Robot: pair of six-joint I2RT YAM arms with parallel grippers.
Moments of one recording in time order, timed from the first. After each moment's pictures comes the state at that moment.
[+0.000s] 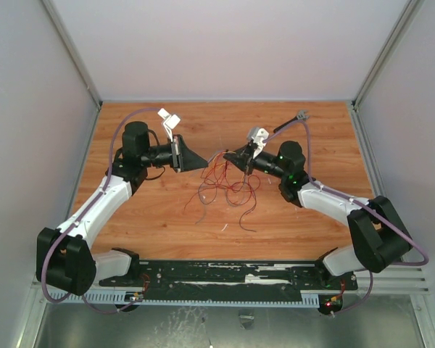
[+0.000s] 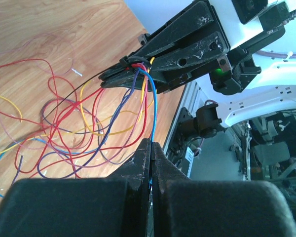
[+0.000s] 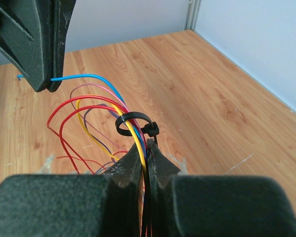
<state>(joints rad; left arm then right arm) -0.28 1.22 0.90 0.04 0.97 -0.52 0.55 1.44 0.74 0.75 -0.64 -0.01</state>
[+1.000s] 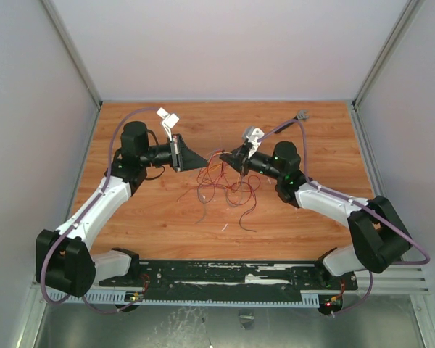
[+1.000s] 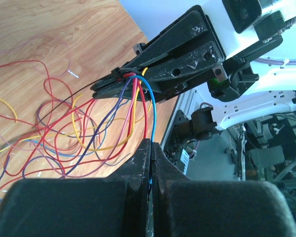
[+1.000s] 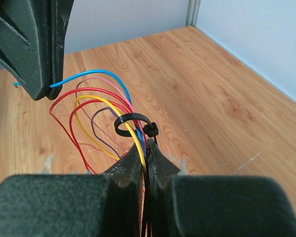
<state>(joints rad) -0.28 1.21 0.90 0.06 0.96 -0.56 0.60 1.44 0.76 0.71 -0.57 0.01</state>
